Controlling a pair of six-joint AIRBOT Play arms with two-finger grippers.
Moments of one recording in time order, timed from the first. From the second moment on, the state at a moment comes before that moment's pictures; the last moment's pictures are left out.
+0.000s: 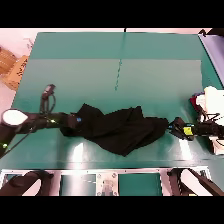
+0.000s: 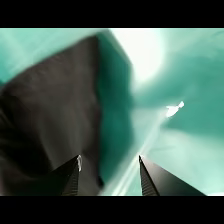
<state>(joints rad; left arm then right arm) -0.11 -0.84 0.53 0.67 -0.94 -1.08 -0.51 -0.99 0.47 -0.98 1.12 1.43</state>
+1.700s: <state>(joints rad) -0.08 -1.12 1.07 0.61 -1.07 -1.14 -0.47 -1.13 0.80 -0.76 1.22 1.27</state>
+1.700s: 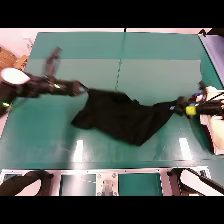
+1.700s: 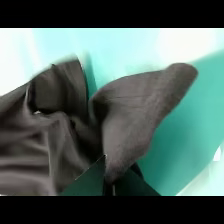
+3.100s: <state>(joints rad) 0.09 -1.40 1.53 0.79 -1.21 -1.20 -0.43 -0.81 0.65 -0.72 1.06 1.33</state>
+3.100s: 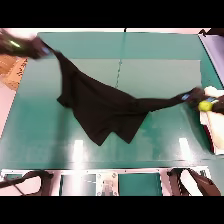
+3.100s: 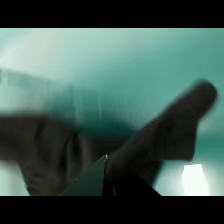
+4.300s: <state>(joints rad) 0.23 -1.29 0.91 0.89 -1.32 -1.39 -0.37 -1.02 0.52 -0.72 0.83 1.22</state>
